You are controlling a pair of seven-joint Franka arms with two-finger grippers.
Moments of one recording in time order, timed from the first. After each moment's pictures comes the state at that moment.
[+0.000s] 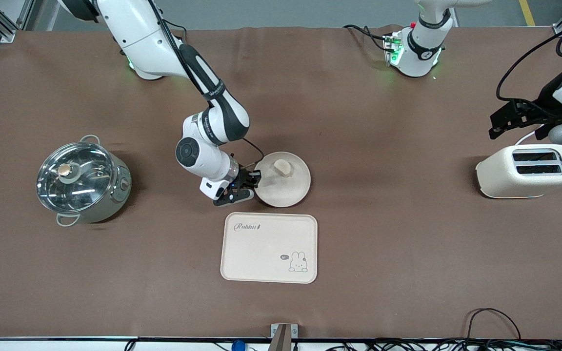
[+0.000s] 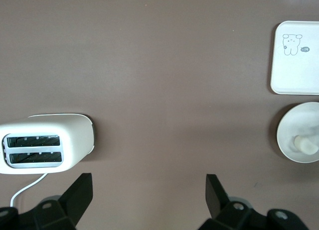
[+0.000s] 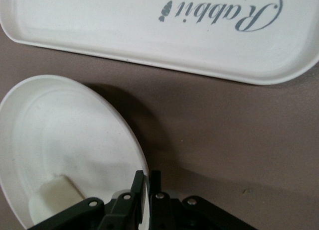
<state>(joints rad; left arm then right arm) -0.02 0.05 -0.09 -1.47 -0.01 1.56 -0.09 0.58 0.63 0.02 -1.83 0.60 2.55 -0.05</state>
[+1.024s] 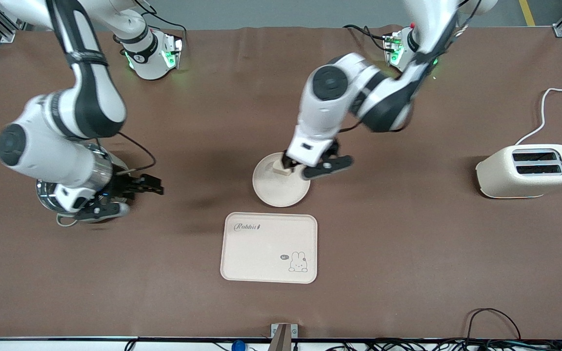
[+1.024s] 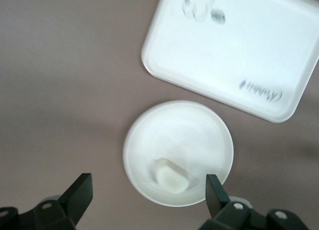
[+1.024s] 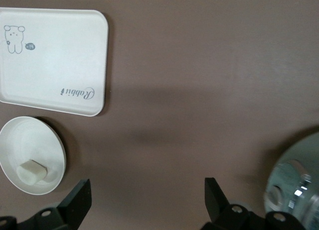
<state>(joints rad) -0.52 0.51 -0.29 -1.57 0.16 2.14 -1.16 0.34 0.28 -0.22 -1.72 0.31 1.97 -0.07</state>
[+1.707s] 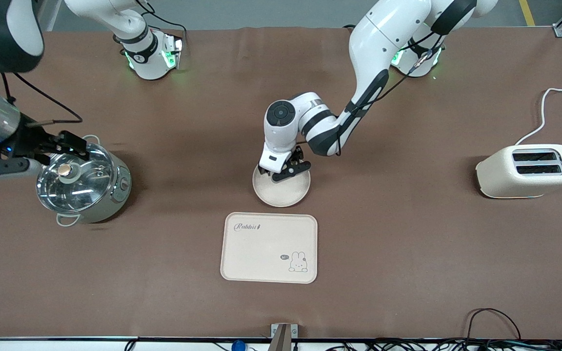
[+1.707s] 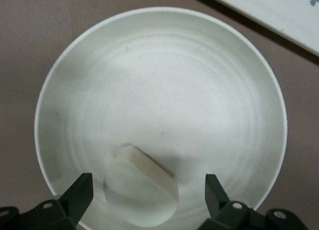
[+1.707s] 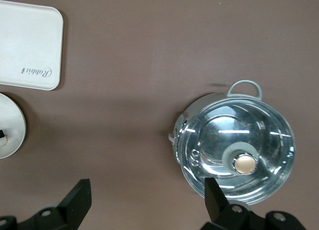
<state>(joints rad) -0.63 0.78 -0.29 -1.57 0.27 2.37 -1.43 0.34 0.05 -0.31 -1.64 0.06 1.69 -0.08</state>
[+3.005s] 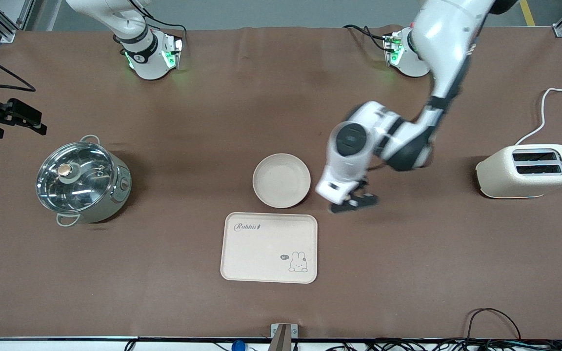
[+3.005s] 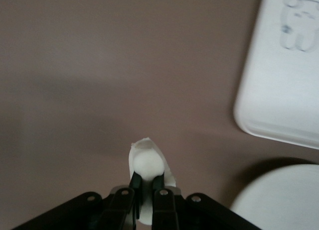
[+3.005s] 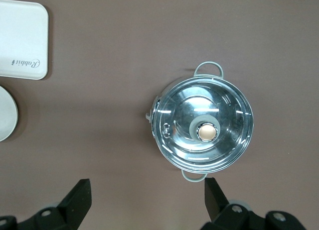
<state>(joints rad) -0.22 0.55 -0.32 -1.61 0.28 2.08 -0.76 0.13 -0.02 -0.18 -1.58 0.02 1.54 -0.11</state>
